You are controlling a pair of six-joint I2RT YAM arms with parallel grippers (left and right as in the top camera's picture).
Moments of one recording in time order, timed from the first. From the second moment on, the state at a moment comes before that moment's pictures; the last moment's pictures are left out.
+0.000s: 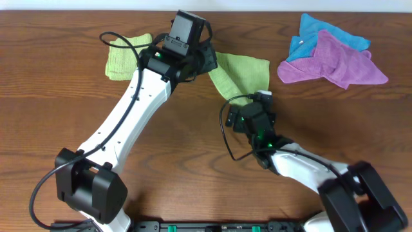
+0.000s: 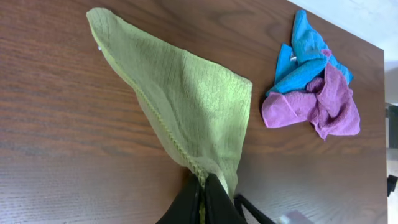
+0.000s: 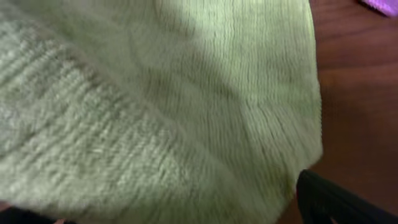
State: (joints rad) left arm -0.46 1.80 1.67 -0.73 0.16 -0.70; right arm 0.54 1.62 0.59 0.29 0.32 0.60
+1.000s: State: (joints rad) left arm -0.46 1.80 1.67 -0.65 0.17 -0.70; right arm 0.54 1.69 0.60 0.12 0.47 0.57
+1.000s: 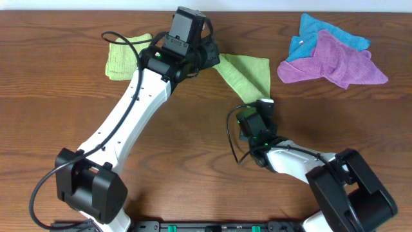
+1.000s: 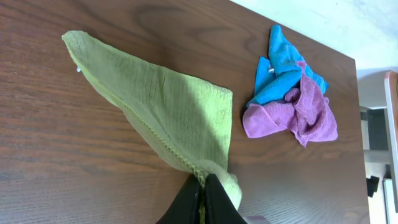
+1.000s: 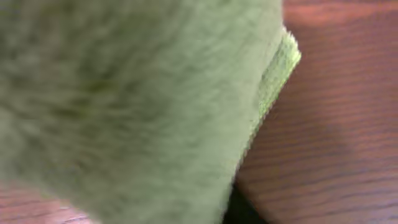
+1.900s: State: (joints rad) left arm -0.46 1.80 1.67 -0.68 0.09 -0.67; right arm 0.54 1.43 0.60 -0.05 0.13 0.63
